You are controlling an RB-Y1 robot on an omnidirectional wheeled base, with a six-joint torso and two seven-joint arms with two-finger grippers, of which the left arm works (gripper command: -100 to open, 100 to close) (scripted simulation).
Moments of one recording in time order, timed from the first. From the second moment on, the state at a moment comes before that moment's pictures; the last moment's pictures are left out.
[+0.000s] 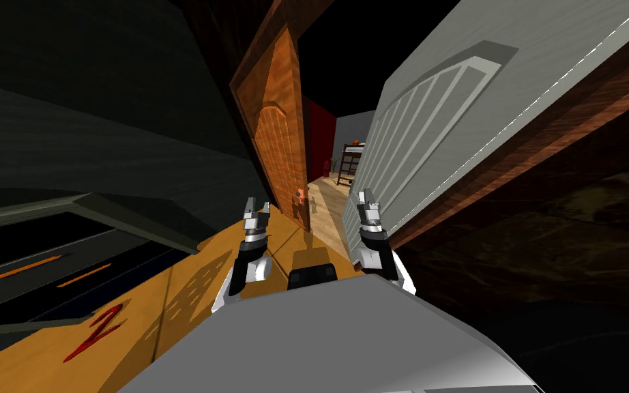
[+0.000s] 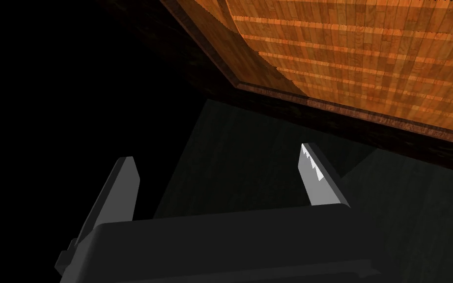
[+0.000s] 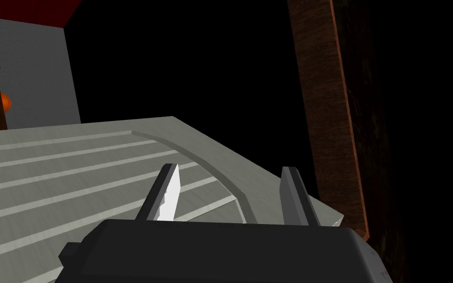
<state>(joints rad) 0.36 0.06 -0.13 -2.10 0.01 -0.51 0.02</state>
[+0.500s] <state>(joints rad) 0.30 0.07 -0.17 -1.99 0.00 -0.46 0.03</state>
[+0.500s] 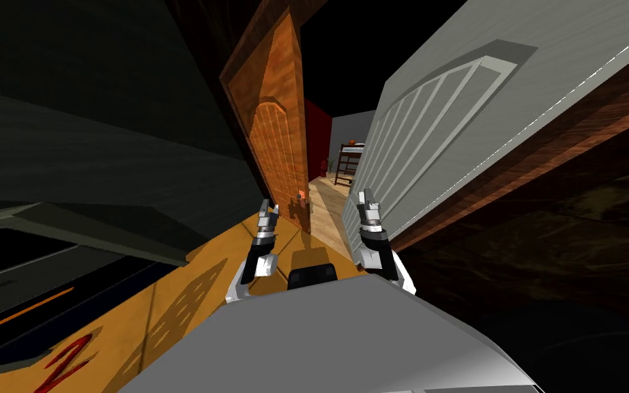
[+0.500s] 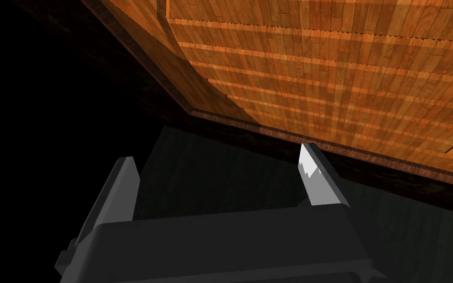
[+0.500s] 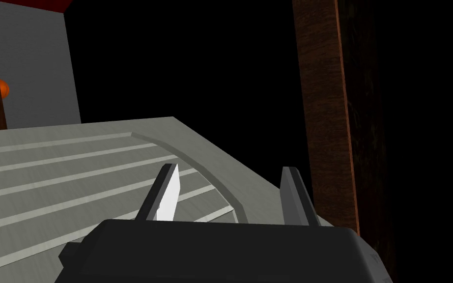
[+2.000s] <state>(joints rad) 0.13 0.09 -0.30 -1.61 -0.02 -0.36 0.08</state>
